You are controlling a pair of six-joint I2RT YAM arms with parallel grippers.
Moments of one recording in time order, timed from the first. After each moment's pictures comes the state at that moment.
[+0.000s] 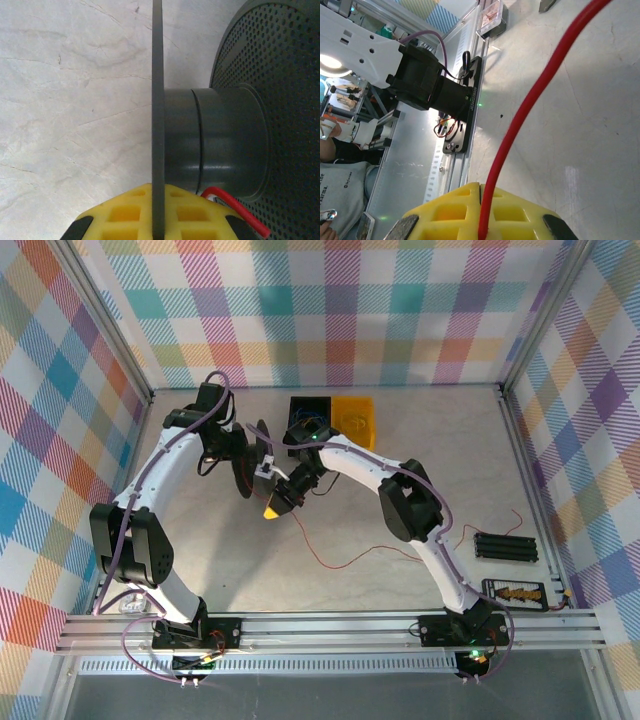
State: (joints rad) left arm -0.18 1.64 1.50 -0.95 -0.02 -0.28; right arm 0.78 2.38 2.06 -1.12 -1.19 -0.52
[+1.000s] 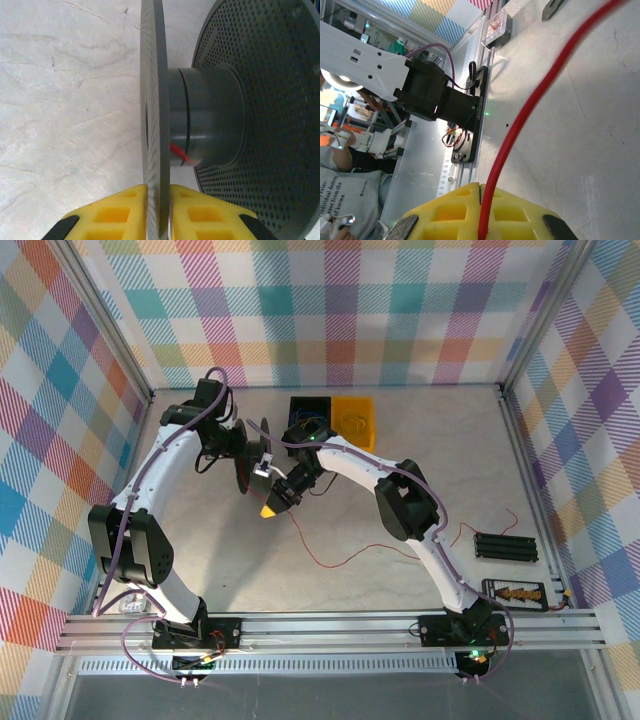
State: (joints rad) left arm -0.18 1.64 1.54 -1.00 0.01 -0.24; right arm 0.78 2.42 2.09 -1.09 -1.24 -0.45
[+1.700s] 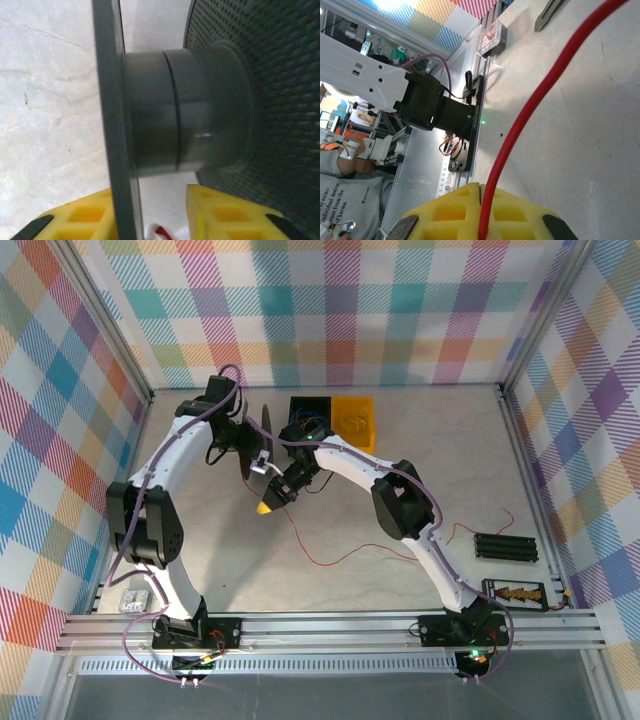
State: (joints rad) left arm -0.18 1.81 1.60 -0.89 0.04 -0.19; right arm 0.78 2.48 2.17 -1.07 -1.25 -0.39
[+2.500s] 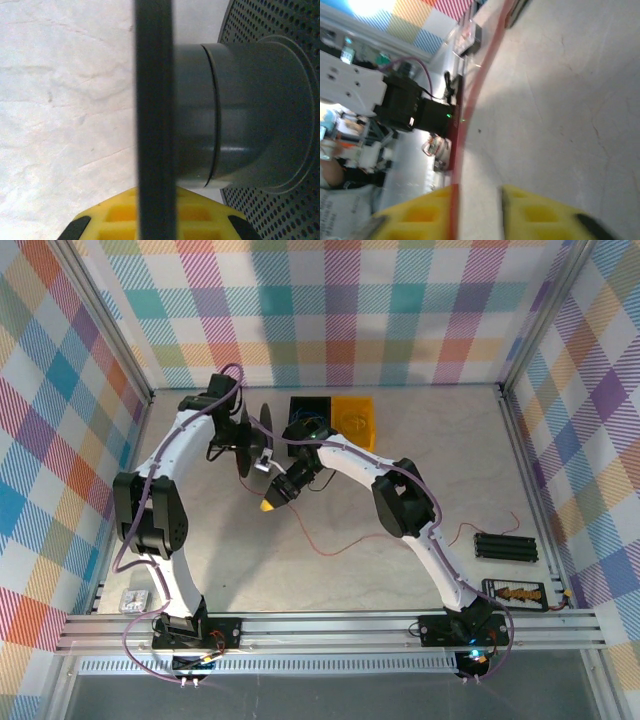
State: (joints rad) left arm -0.16 1.85 1.67 -0.97 -0.02 -0.16; right arm 0.75 2.48 2.15 -1.02 -1.18 -0.34
